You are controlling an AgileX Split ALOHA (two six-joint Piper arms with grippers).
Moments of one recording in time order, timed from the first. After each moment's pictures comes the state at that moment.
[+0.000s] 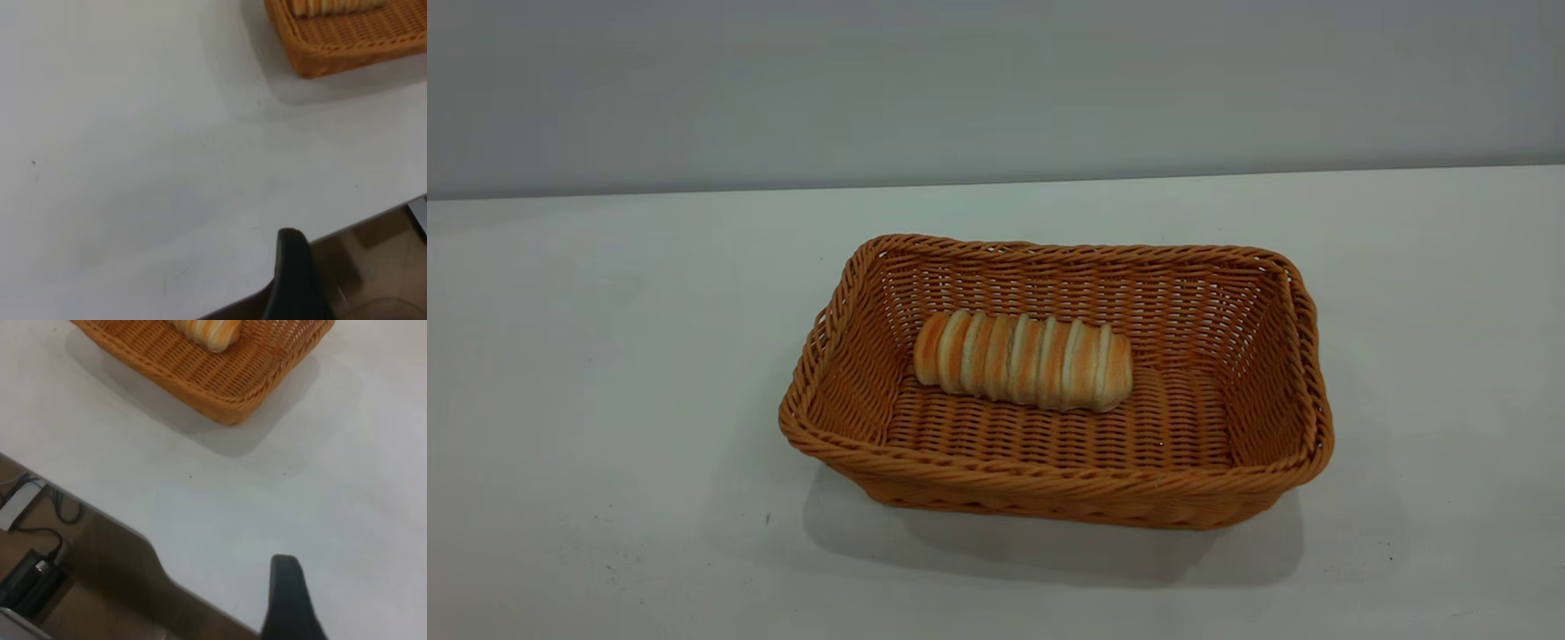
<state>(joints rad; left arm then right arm) -0.21 0.02 -0.50 -0.12 1.15 0.12 0.53 0.07 -0.47 -0.02 1.14 -0.02</state>
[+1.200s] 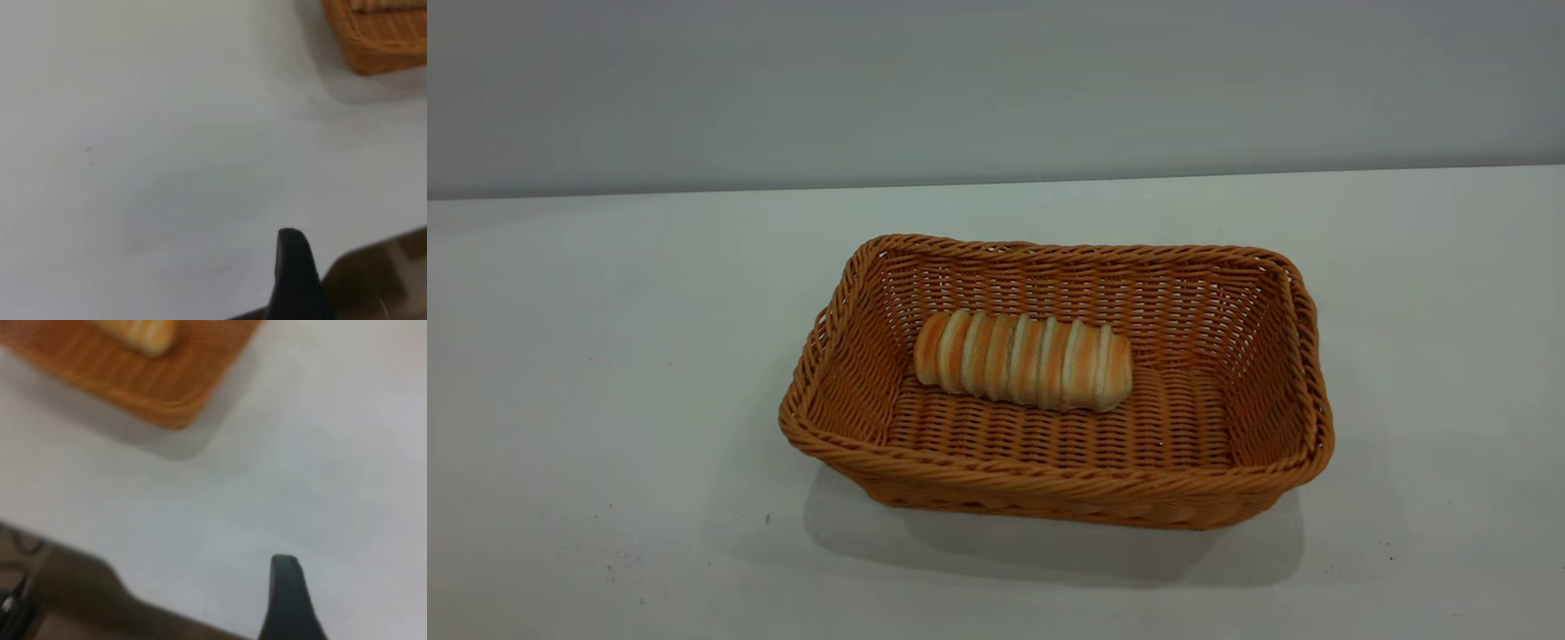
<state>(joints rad) -0.14 0.01 -0.49 -0.04 1.14 0.11 0.30 0.06 -0.47 -0.02 1.14 -0.02</state>
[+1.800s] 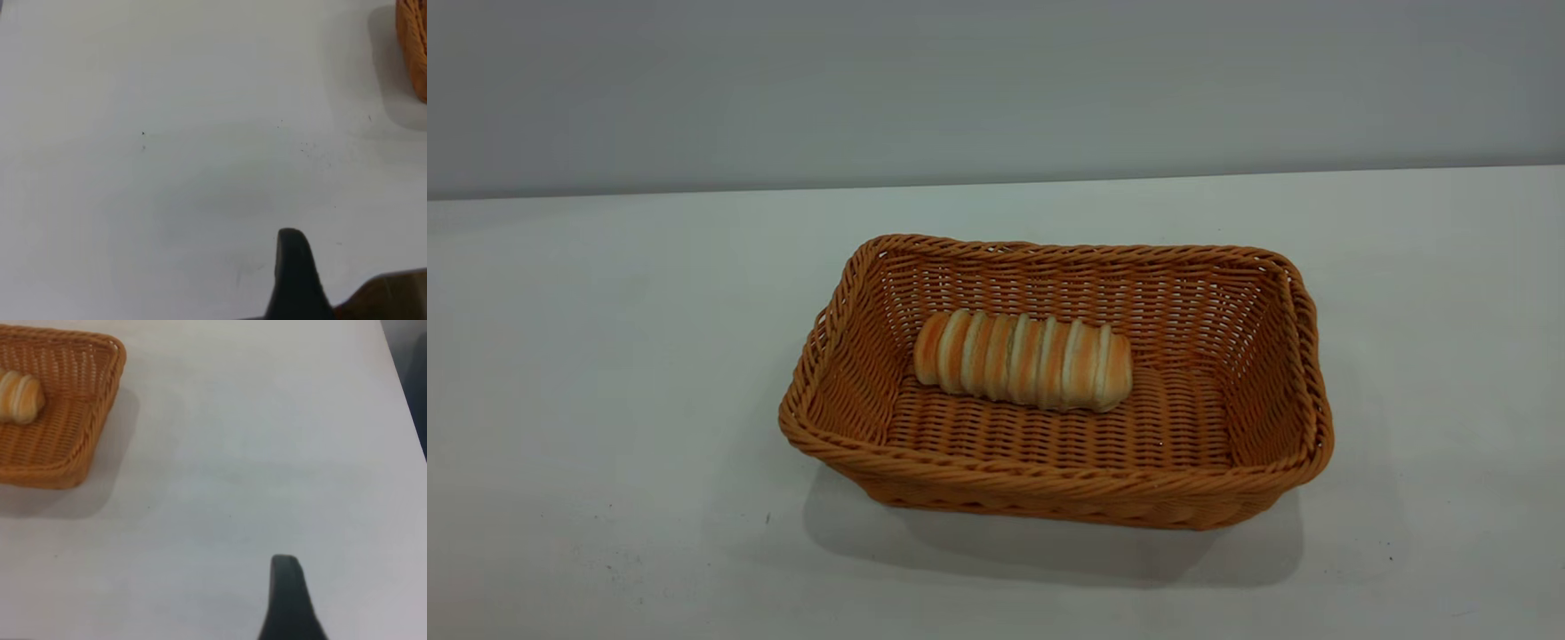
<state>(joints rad) 0.01 -0.02 -0.49 -0.03 1.14 0.11 0.01 -0.02 -0.47 -0.02 1.14 -0.02</state>
